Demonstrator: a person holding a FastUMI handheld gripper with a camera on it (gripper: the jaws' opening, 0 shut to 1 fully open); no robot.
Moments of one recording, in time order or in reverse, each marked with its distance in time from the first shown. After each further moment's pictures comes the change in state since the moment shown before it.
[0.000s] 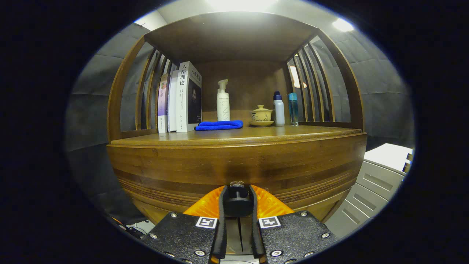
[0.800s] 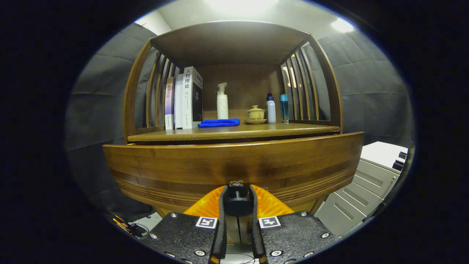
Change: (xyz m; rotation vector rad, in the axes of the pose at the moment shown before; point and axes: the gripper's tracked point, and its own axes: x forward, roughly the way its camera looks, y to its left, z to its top) arm -0.073 -0.004 -0.009 0.003 0.013 -0.017
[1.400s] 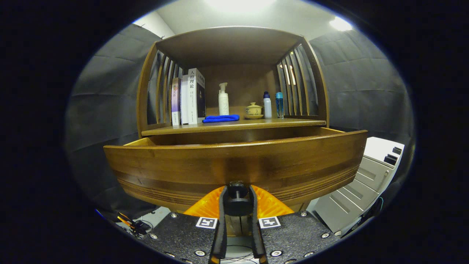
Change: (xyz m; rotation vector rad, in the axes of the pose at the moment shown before) arm -0.052 0.000 -0.013 -0.006 0.038 -0.002
